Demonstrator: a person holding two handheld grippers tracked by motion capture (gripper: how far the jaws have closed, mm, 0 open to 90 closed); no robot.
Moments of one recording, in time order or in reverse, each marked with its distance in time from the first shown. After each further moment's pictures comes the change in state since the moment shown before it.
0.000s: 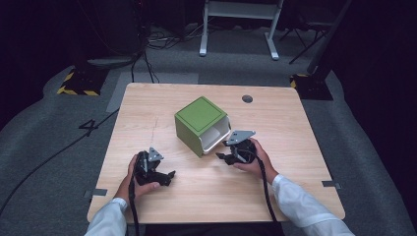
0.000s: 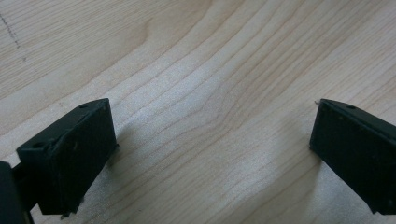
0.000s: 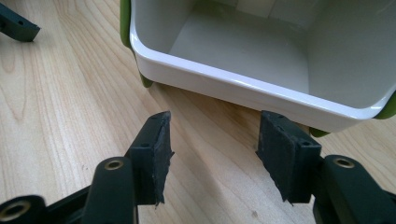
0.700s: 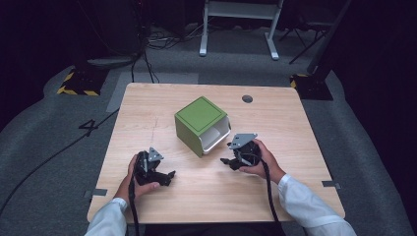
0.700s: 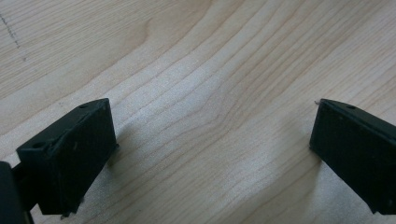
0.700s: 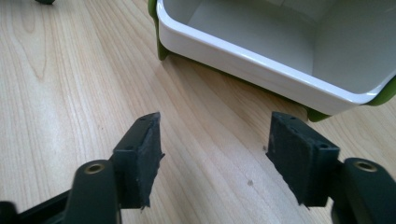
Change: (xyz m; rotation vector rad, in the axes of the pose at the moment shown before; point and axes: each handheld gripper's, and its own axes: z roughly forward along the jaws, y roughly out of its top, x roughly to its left) left arm 0.000 0.000 0.000 0.001 0.000 0.002; right arm 0.004 -0.002 -0.017 0.066 0.016 -0.096
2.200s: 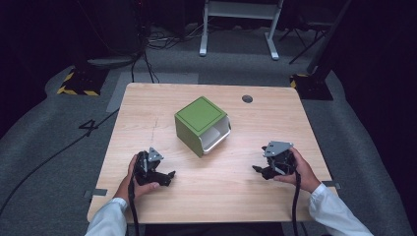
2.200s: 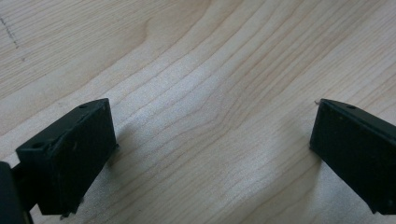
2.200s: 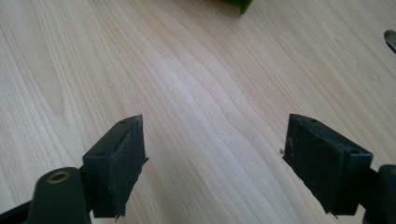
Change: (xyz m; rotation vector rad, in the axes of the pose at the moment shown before) left arm 0.000 0.000 0.000 0.000 -0.004 0.005; right arm -0.013 -0.070 -0.072 0.078 -0.131 0.033
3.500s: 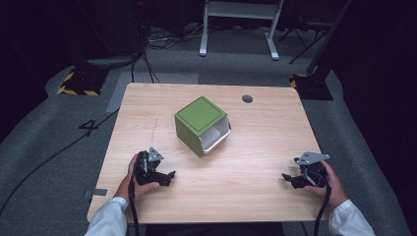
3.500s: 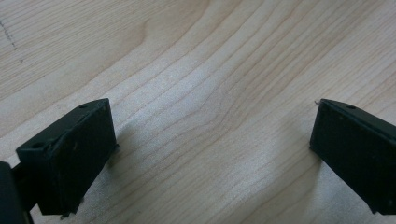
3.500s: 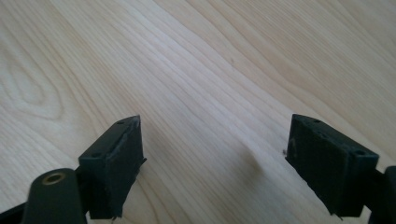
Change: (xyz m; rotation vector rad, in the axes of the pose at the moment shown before) left arm 0.000 0.000 0.000 0.000 -0.007 0.005; right arm -0.027 -0.108 -0.031 0.048 -0.078 0.231
